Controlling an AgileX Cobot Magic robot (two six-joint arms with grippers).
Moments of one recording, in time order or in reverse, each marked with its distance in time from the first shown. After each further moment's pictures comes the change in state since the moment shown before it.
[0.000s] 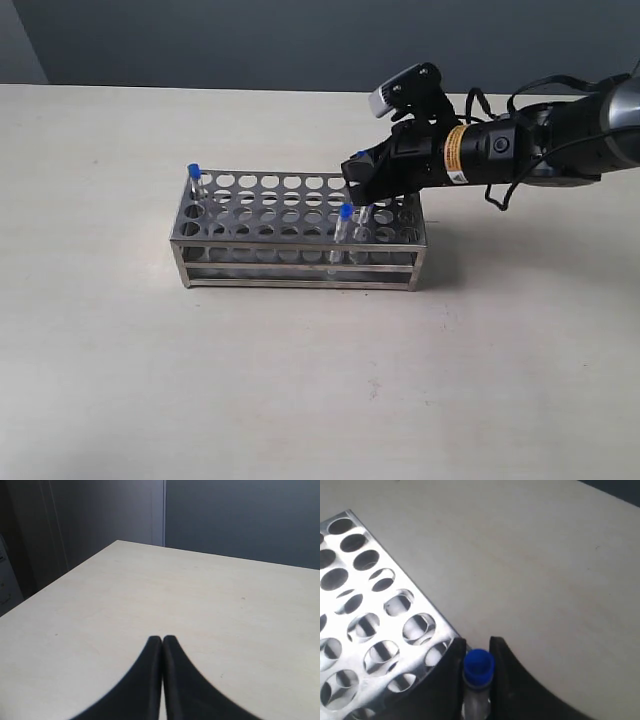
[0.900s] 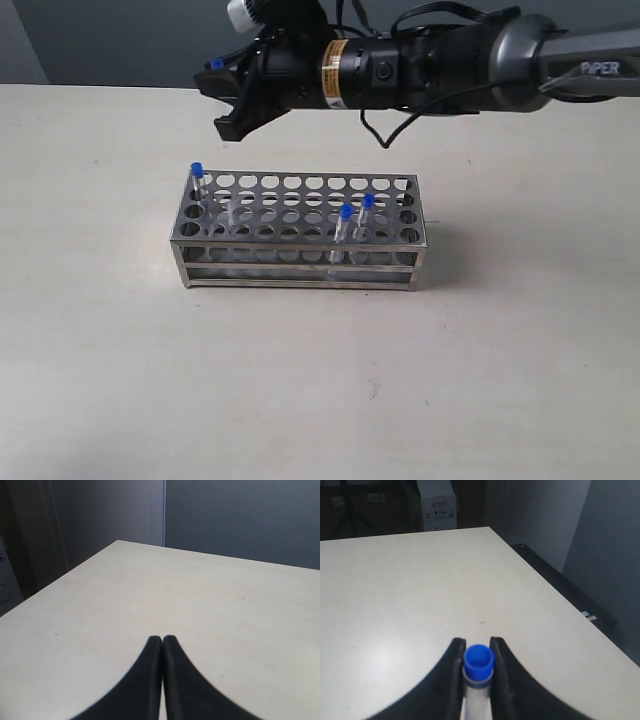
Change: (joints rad) left arm 0.000 0.000 0.000 0.000 0.000 0.000; right arm 0.233 0.094 -0.410 -0.005 -0.060 -0.005
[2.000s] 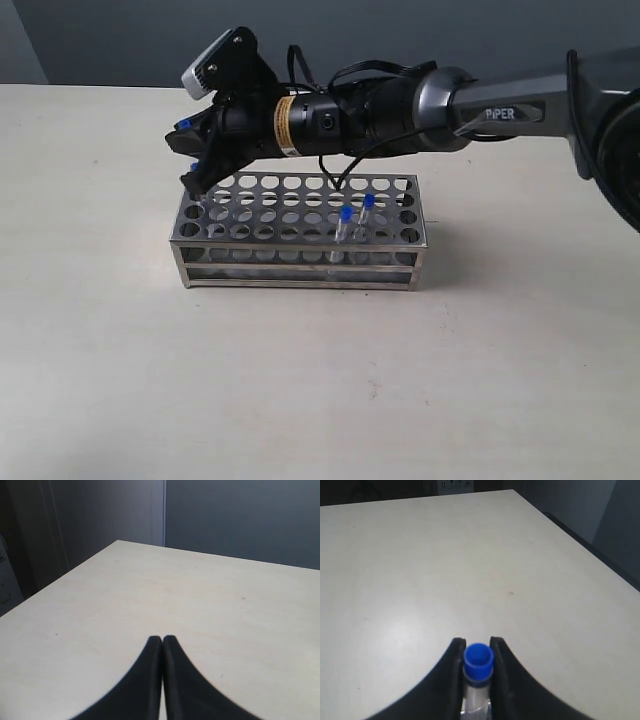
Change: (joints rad) left arm 0.000 0.000 0.000 0.000 0.000 0.000; right arm 0.078 0.145 -0.074 -0.007 0.050 0.009
